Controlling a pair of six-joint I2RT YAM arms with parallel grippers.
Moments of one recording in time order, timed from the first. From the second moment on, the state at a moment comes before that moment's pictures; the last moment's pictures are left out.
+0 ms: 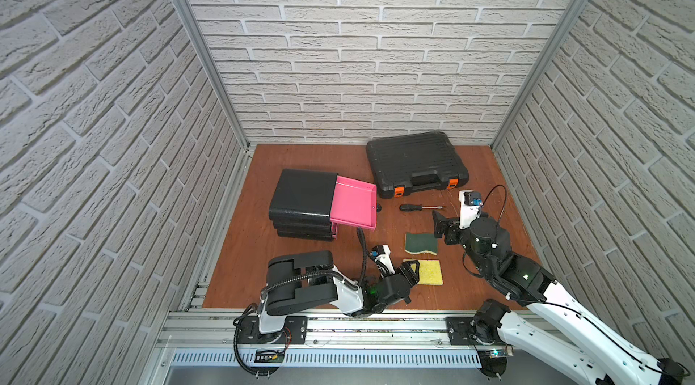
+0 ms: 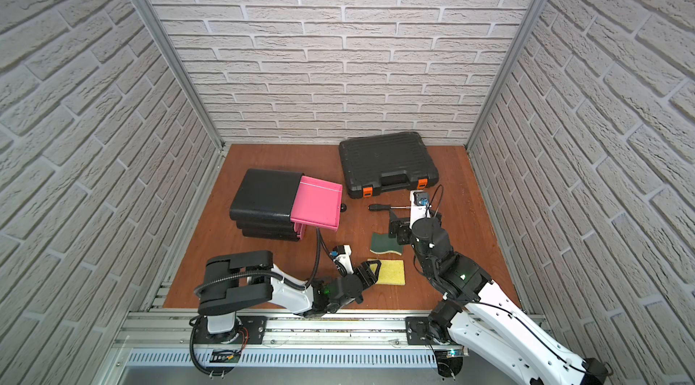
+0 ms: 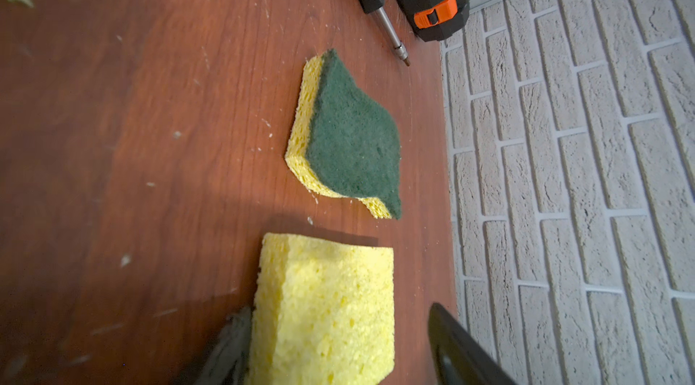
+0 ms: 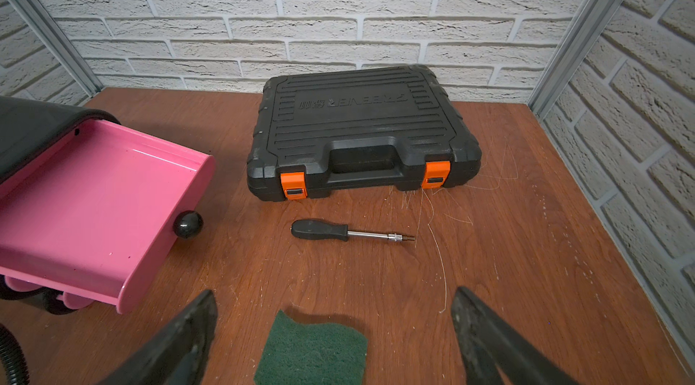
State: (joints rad) left arm -1.42 1.89 0.69 0.68 -0.55 -1.48; right arm 0.64 0.66 0.69 -0.47 0.54 0.28
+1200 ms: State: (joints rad) left arm -1.25 1.09 0.86 -0.21 -0.55 -0.68; right arm 0.62 0.95 0.78 -0.49 0.42 0.28
